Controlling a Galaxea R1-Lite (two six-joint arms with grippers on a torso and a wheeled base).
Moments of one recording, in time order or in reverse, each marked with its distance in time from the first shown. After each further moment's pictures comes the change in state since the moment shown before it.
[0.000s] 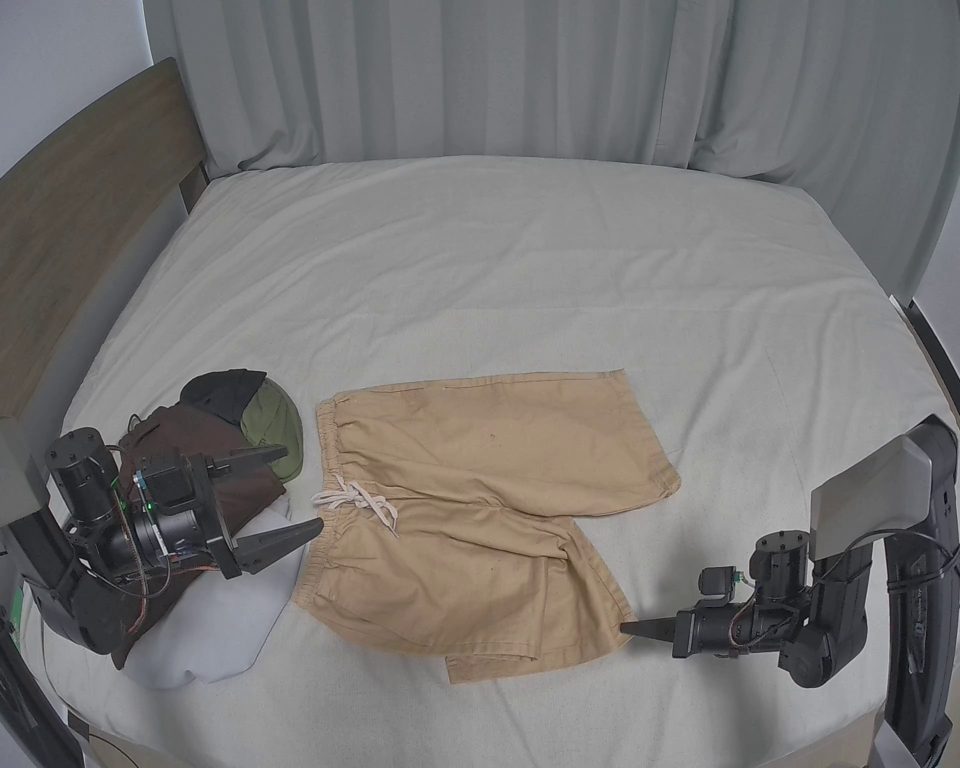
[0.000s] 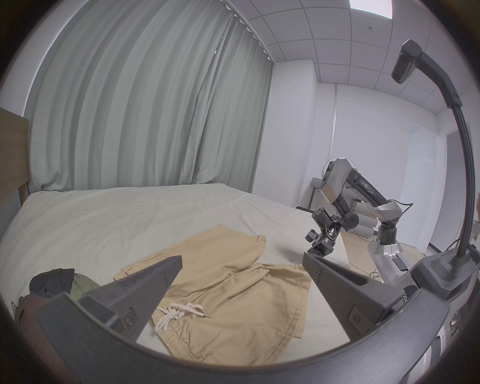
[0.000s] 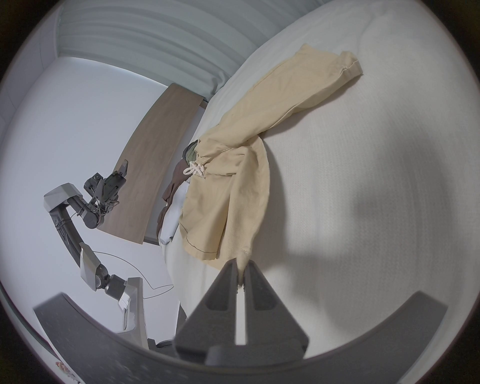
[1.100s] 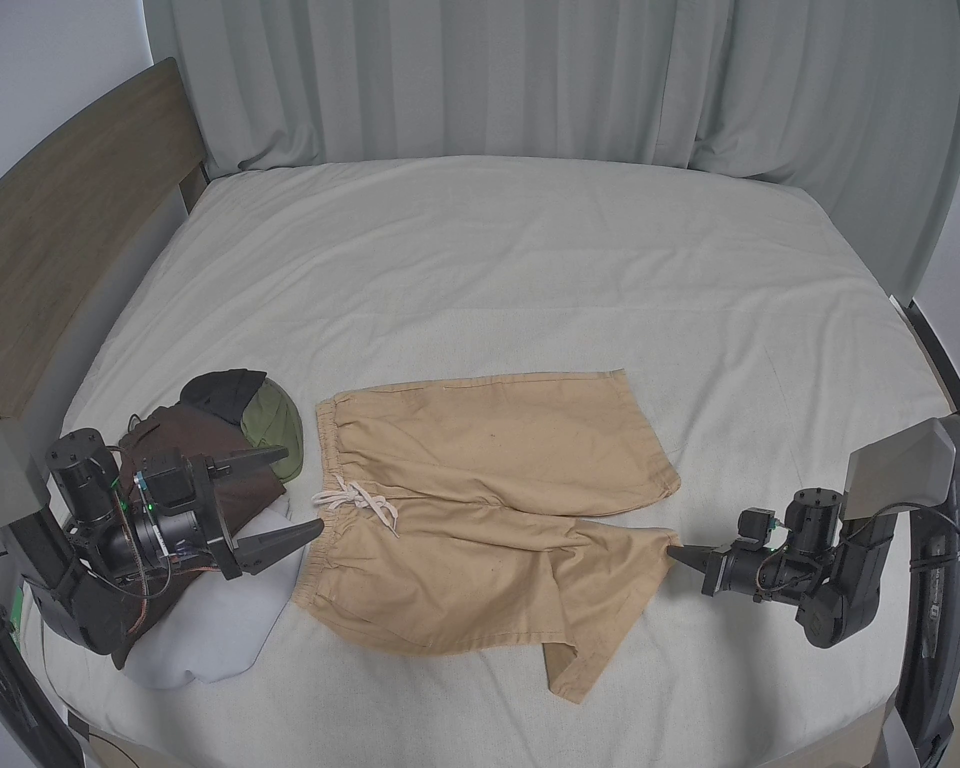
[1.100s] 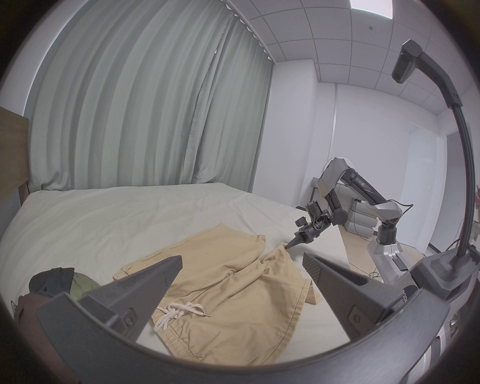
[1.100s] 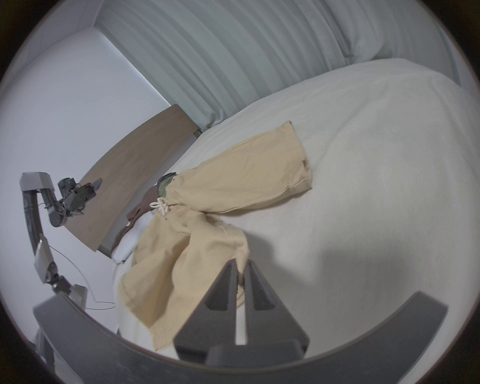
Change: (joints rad) left arm 0.000 0.002 0.001 0.000 0.001 0.000; right arm -0.174 -0.035 -0.137 0.003 -0.099 -0.203
